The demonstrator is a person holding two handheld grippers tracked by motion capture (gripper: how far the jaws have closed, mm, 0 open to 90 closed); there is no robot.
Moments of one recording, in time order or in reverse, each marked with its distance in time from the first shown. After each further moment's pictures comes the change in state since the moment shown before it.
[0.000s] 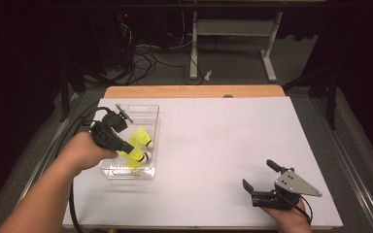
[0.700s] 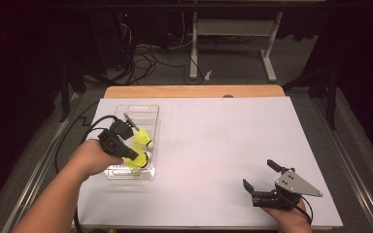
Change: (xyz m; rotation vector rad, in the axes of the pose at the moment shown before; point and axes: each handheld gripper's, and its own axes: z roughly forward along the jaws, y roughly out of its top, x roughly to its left) left arm 0.001 -0.002 0.032 0.049 -0.027 0.001; right arm -0.001 0.000 -0.001 -0.002 0.001 0.000
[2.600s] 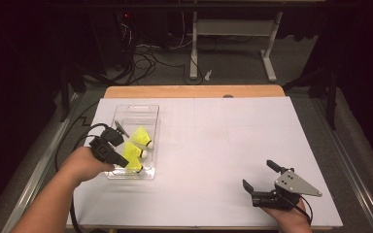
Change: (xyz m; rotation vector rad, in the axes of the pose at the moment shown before) left arm 0.023 -0.027 0.017 0.045 0.005 -0.087; right arm 0.000 -0.001 0.001 0.006 0.004 0.001
